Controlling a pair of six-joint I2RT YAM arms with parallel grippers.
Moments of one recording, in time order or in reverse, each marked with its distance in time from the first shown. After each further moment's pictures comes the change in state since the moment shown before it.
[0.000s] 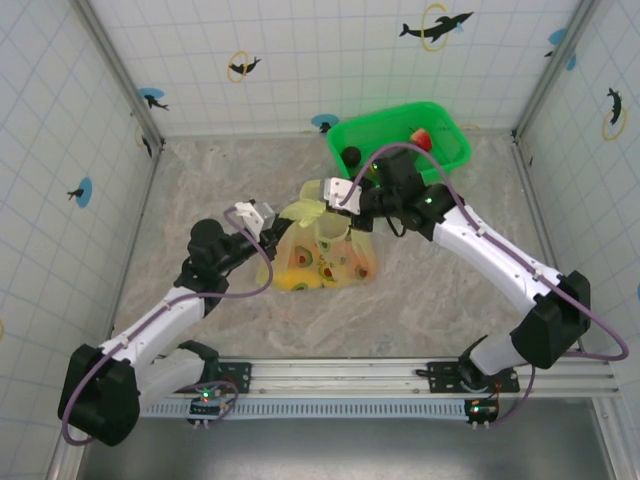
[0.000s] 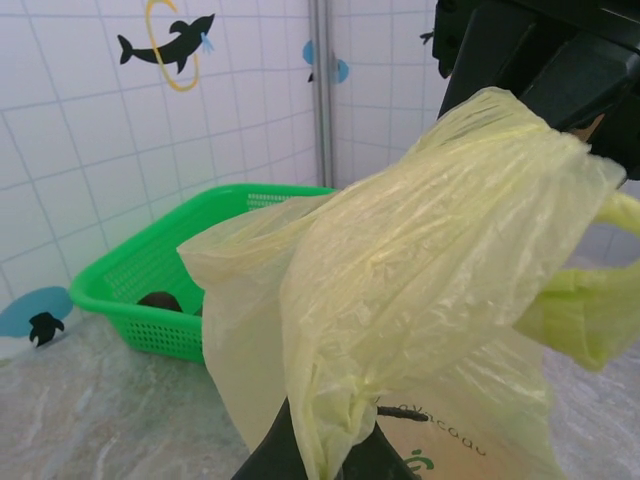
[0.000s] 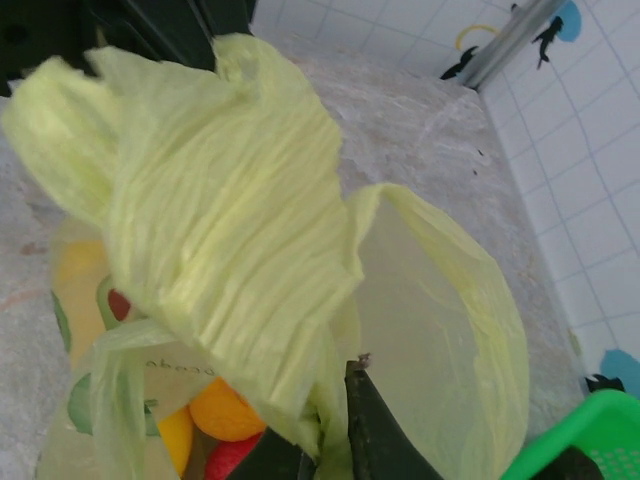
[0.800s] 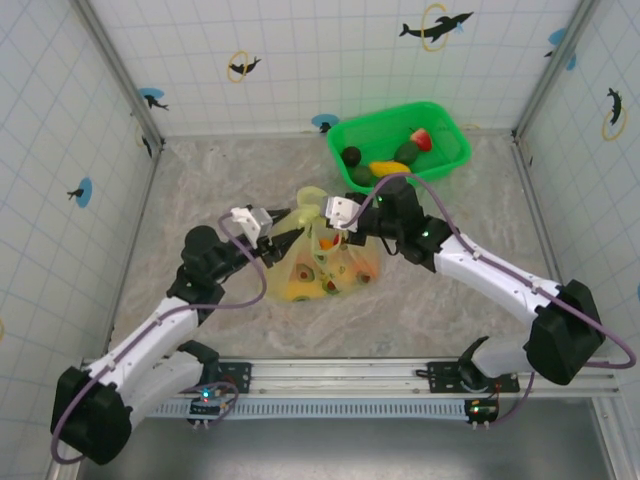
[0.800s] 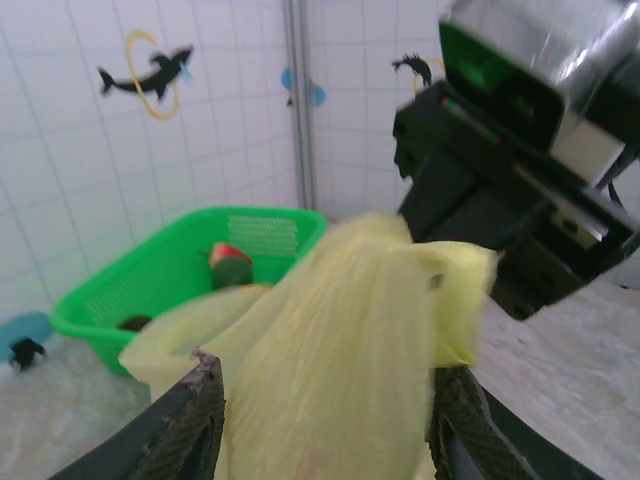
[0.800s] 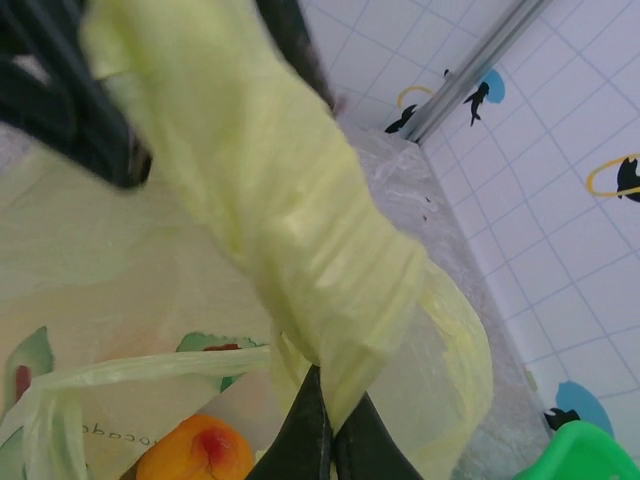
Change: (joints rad) left arm -0.045 -0.146 0.004 -0.084 -0.022 -0.017; right arm 0.061 -0.106 -0.338 0.475 0.063 0.077
